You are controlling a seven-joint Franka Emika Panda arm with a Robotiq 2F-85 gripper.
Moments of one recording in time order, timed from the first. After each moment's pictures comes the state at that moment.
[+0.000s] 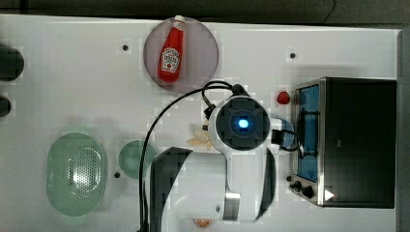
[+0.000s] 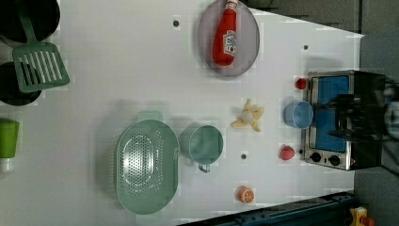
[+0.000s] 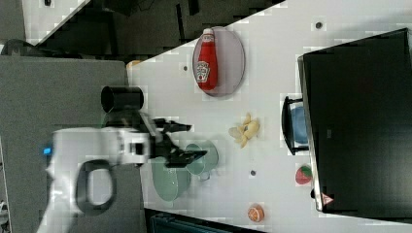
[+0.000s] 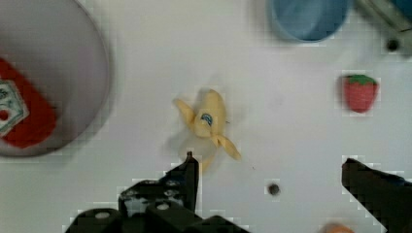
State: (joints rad) arm -0.01 -0.12 -0.05 -2.28 -0.04 0.52 0.07
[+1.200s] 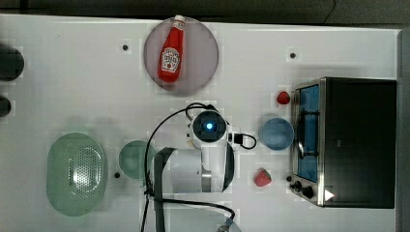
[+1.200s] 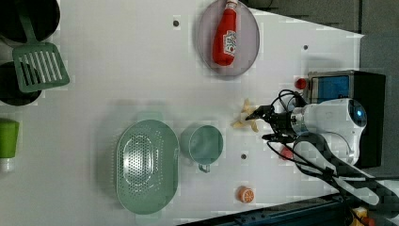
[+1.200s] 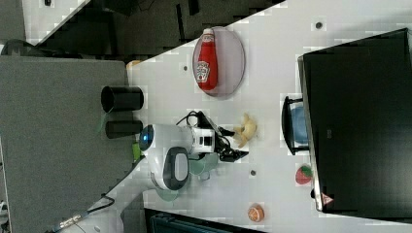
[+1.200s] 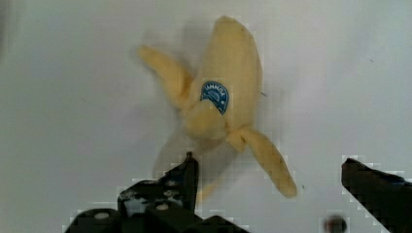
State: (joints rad) arm 0.00 0.29 0.01 -2.44 -0.02 1.02 0.08
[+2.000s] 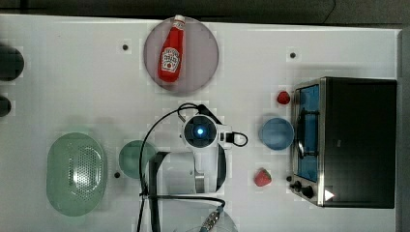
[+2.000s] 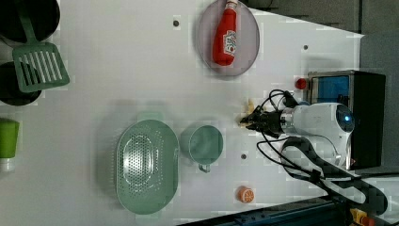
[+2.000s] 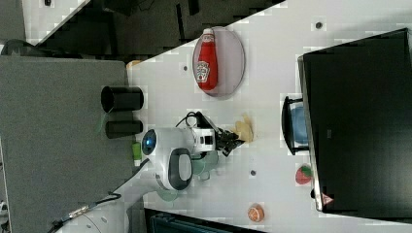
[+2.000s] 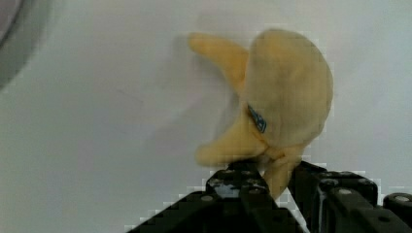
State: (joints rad) arm 0.01 0.35 0.04 -2.45 -0.02 1.13 0.08
